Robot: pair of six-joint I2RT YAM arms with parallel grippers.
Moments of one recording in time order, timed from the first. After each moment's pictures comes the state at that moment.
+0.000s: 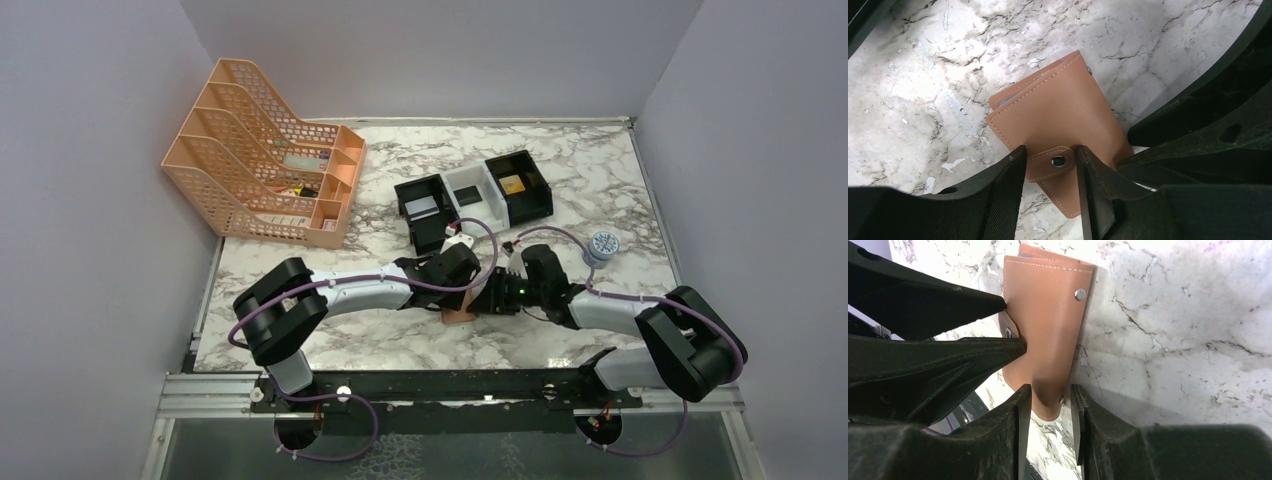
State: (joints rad) left arm -1.05 1.67 0.98 -0.28 -0.22 -0.60; right arm 0.55 1.34 0.32 0.30 -0.50 0.69
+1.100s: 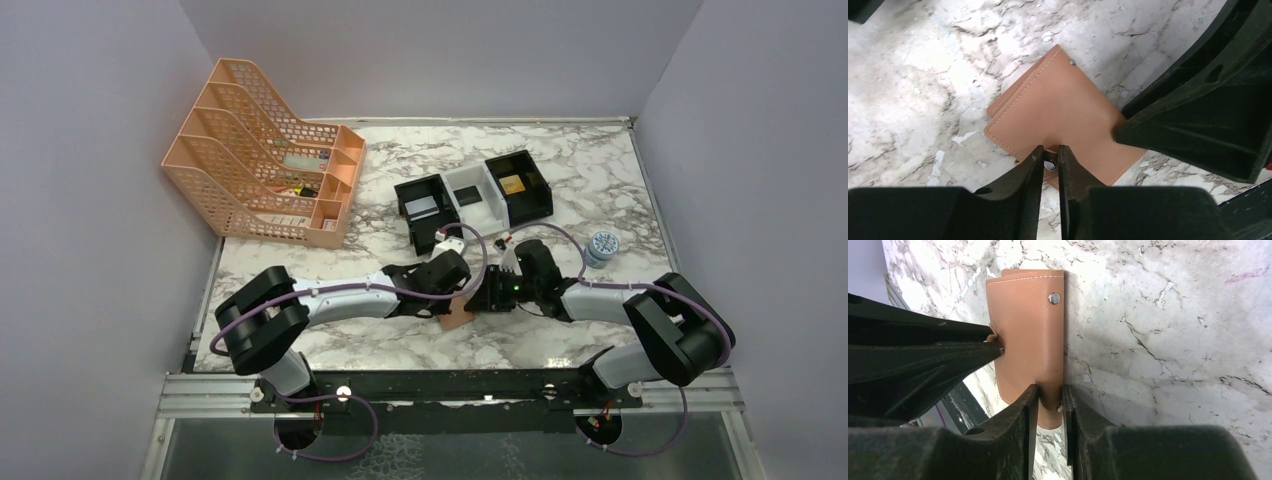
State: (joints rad) left arm -1.06 1.59 0.89 -0.27 -0.24 -0.62; right arm 0.55 1.43 0.39 0.29 -0.52 0.63
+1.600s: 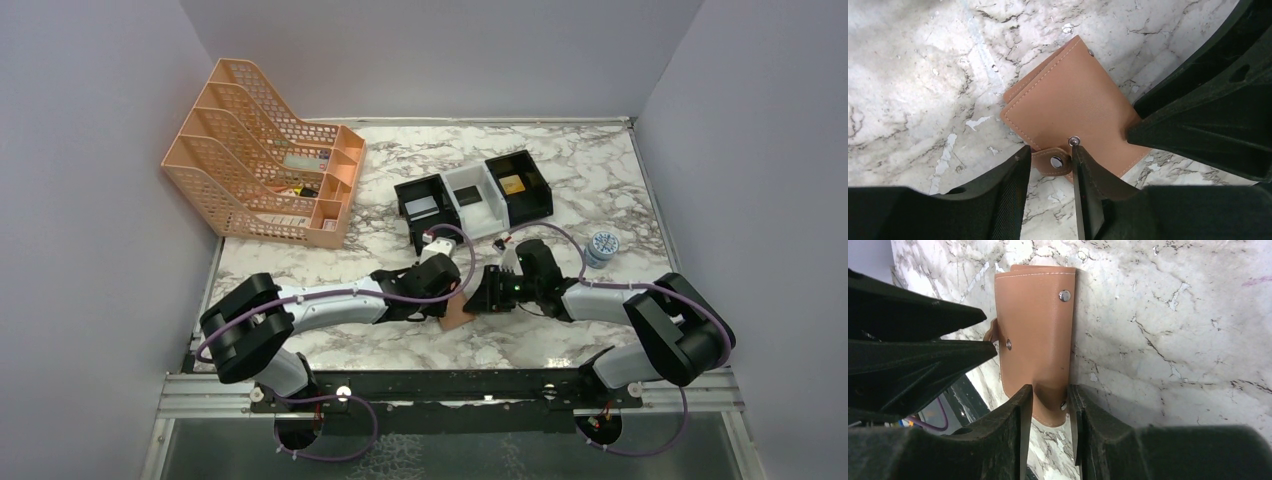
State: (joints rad) left arm -1.06 1.50 0.80 -0.24 -0.25 -0.67; right arm 0.55 1.43 0.38 0.30 -0.56 0.62
